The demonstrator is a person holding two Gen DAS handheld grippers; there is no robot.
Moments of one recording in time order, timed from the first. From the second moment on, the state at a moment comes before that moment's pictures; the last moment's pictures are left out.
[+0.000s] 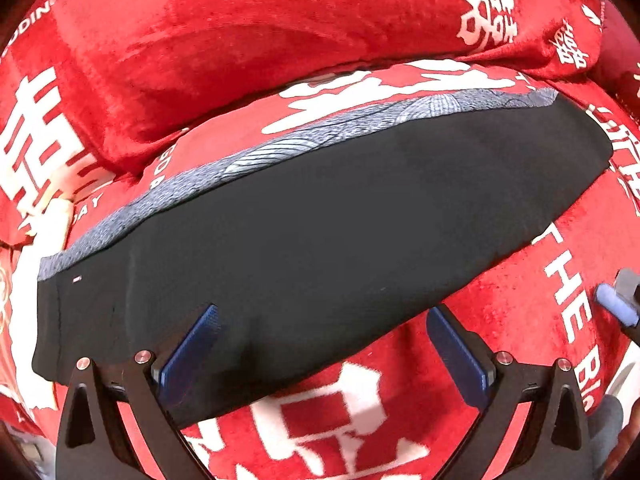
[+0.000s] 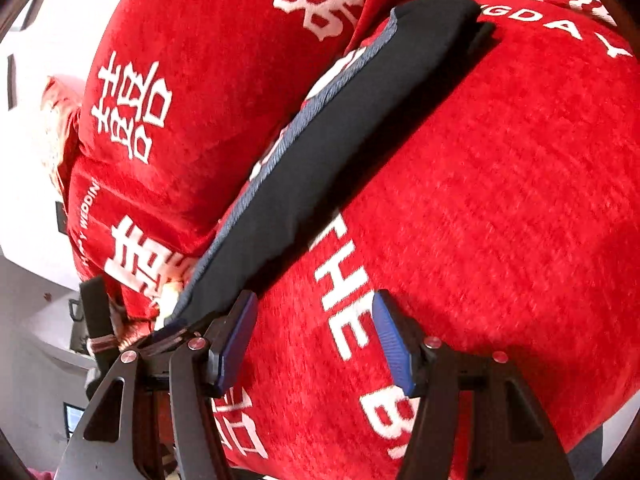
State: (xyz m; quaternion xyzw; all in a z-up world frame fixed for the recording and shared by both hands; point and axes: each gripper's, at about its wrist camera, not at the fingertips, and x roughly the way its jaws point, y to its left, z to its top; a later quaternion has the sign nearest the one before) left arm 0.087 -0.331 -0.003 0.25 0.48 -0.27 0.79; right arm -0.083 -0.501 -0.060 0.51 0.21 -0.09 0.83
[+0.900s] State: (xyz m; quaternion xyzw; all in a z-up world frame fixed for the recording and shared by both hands) left arm 0.100 -0.399 -0.024 0.19 0.50 -0.28 0.80; right arm -0.059 -0.627 -0.075 0.56 0.12 -0.17 0.80
